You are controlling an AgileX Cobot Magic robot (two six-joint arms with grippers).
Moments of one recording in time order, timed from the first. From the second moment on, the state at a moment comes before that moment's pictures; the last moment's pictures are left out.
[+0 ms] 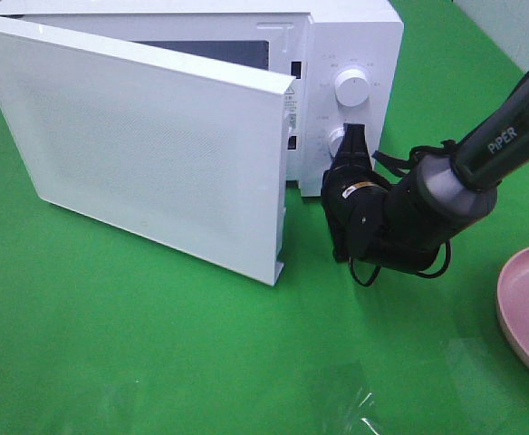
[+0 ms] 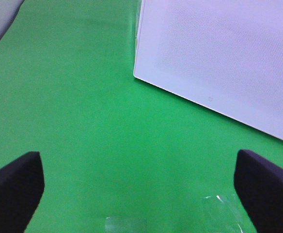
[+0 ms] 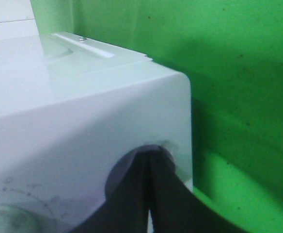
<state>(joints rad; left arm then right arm) 0.02 -0.01 -0.52 -0.11 1.07 0.00 0.56 2.21 -0.96 0.67 -0.87 1.33</state>
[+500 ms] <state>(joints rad) 0.02 -0.01 -0.52 -0.11 1.07 0.00 0.54 2.14 -0.91 0.64 -0.79 1.30</state>
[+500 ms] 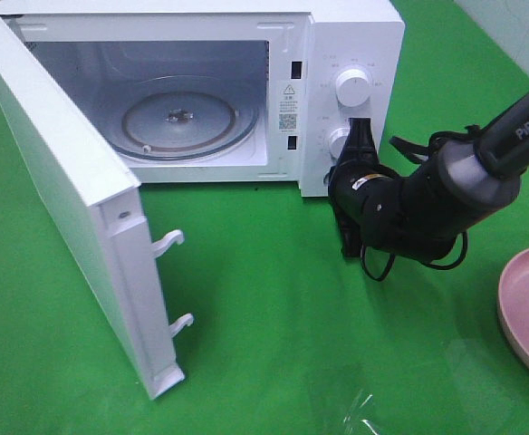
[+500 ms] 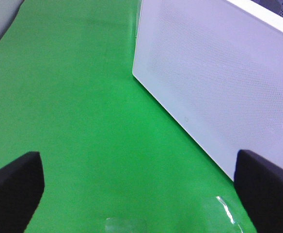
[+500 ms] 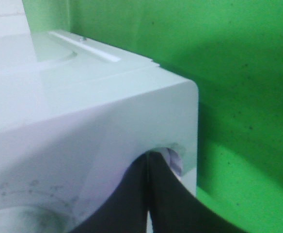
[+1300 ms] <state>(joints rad) 0.02 -0.01 -0.52 -0.11 1.07 0.00 0.52 1.85 -0.68 0.54 -0.49 0.93</state>
